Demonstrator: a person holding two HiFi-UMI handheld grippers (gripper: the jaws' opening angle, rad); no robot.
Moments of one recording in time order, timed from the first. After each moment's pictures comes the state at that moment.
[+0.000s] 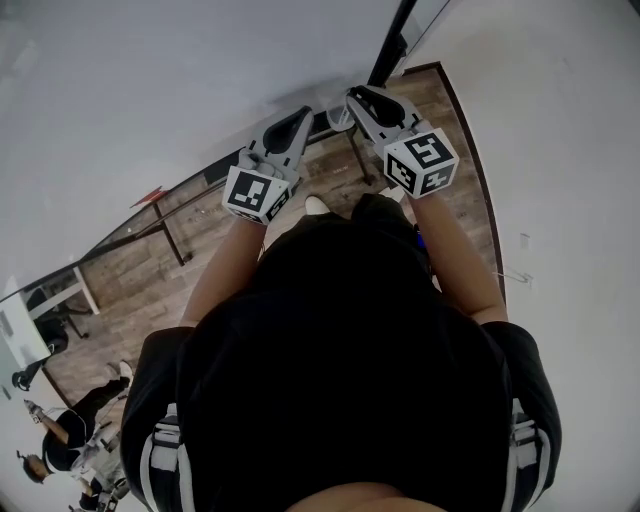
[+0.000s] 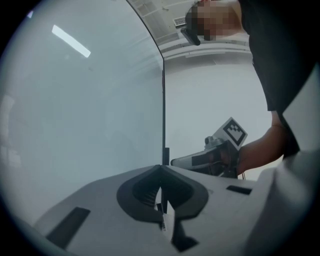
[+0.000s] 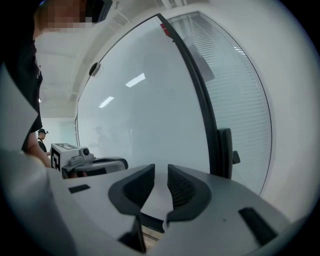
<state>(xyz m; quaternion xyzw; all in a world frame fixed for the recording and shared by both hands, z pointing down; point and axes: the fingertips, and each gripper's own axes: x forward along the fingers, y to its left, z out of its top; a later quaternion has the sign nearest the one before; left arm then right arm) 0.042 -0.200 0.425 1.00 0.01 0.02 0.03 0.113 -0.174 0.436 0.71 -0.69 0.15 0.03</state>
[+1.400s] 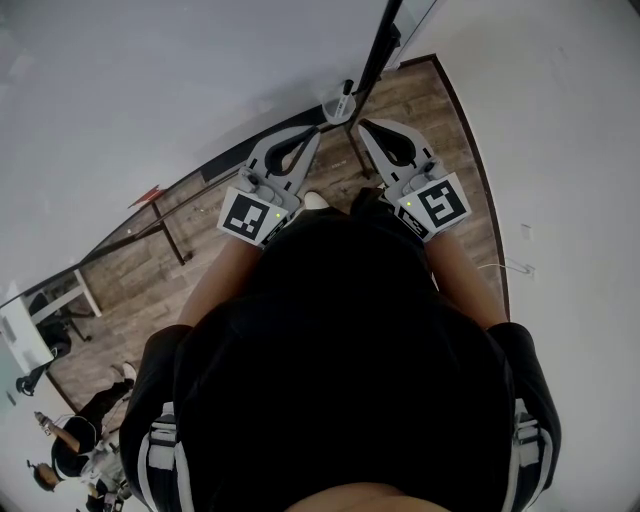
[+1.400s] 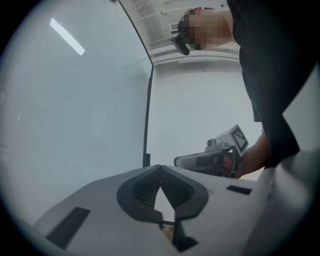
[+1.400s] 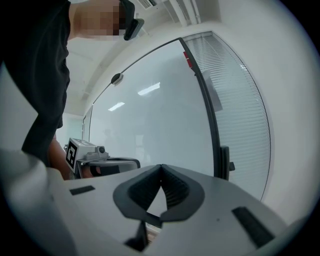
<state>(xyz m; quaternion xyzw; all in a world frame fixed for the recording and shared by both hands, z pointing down) 0.017 -0.148 0.401 1.00 0.07 0.00 0.03 0.066 -0.112 0.402 0.70 -0.71 0.06 0.02</state>
